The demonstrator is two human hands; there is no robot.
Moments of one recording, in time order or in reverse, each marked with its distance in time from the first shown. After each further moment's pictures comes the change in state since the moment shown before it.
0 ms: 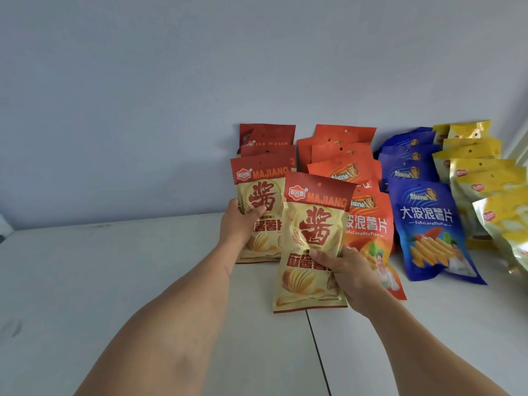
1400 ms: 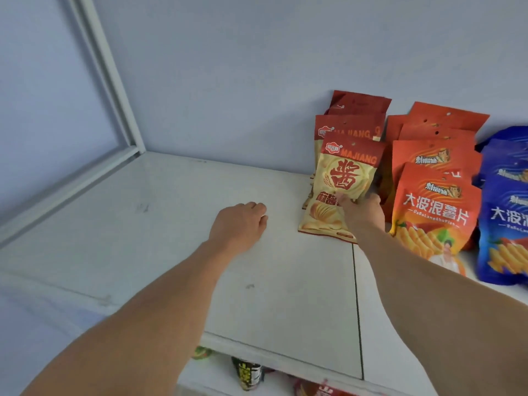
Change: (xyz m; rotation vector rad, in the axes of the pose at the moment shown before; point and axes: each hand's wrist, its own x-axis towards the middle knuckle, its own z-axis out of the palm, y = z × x) left_hand -0.151 -0.038 -0.129 1.283 0.087 0.322; right_hand 0.035 0.001 0.082 -0.775 0.299 -0.155
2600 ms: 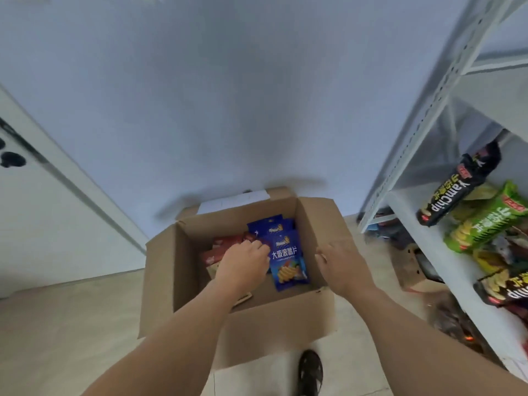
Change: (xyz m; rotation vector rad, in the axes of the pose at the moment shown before) left_hand -0.902 0.036 -0.096 0.046 -0.327 -1.013; right_hand -0.762 0.214 0.074 -0.624 -1.048 -1.538
